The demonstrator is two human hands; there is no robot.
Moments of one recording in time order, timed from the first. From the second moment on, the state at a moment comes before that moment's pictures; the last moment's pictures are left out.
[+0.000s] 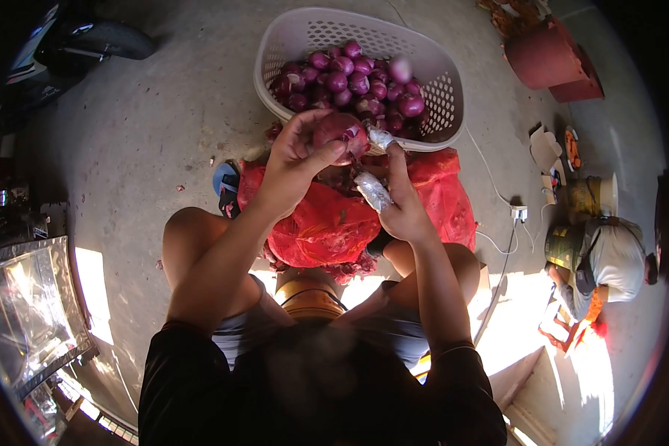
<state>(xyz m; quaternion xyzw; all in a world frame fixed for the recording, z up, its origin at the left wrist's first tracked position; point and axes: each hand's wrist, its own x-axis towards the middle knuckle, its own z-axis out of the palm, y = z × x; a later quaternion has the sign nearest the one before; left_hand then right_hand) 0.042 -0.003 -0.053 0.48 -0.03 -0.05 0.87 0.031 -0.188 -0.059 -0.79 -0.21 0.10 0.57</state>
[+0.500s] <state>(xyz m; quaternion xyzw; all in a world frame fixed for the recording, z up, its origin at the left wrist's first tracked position) 0.040 0.004 -0.053 0.24 0.10 -0.26 0.93 0.030 -0.198 -0.057 -0.72 -0.22 0.19 0.63</state>
